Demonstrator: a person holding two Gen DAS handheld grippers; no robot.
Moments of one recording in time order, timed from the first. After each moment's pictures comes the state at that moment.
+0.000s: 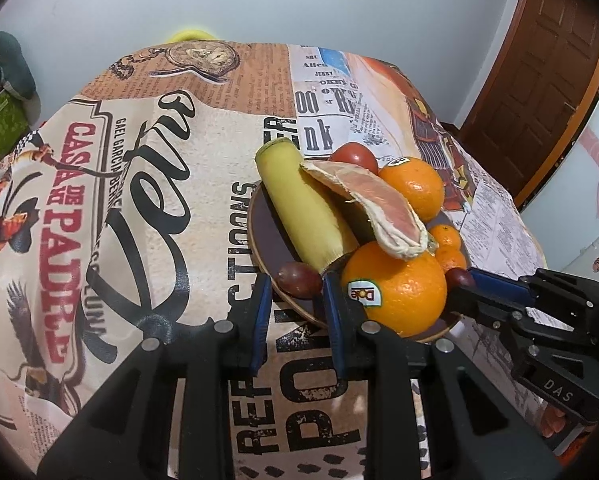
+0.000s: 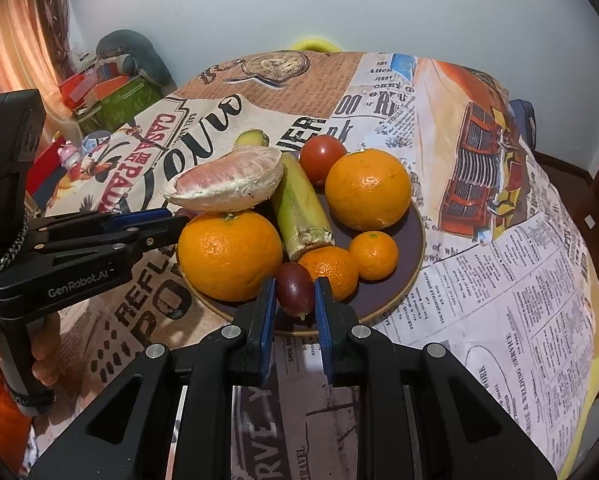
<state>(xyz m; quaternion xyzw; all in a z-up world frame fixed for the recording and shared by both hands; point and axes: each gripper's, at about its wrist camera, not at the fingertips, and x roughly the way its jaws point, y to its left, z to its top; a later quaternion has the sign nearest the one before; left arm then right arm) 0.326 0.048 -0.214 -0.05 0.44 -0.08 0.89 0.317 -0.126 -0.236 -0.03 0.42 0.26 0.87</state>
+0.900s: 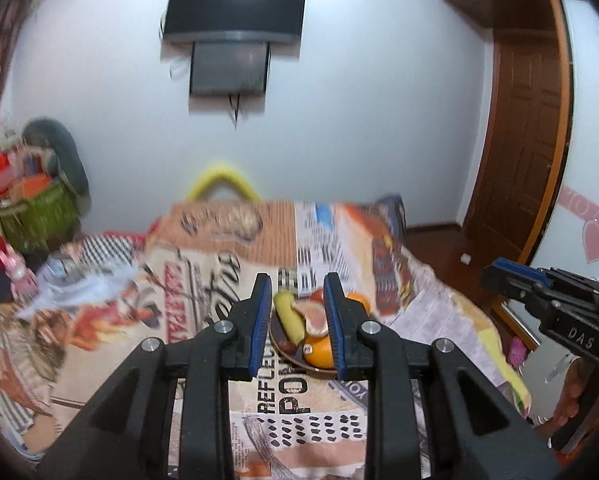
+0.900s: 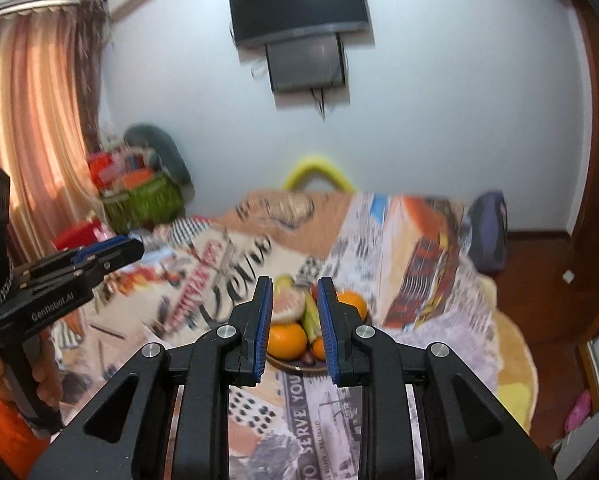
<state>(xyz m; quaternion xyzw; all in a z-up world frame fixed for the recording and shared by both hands) 0.154 0.027 -0.013 -0.02 0.21 -0.02 0.98 0.198 -0.185 -0.065 0.01 0.23 0.26 0.94</state>
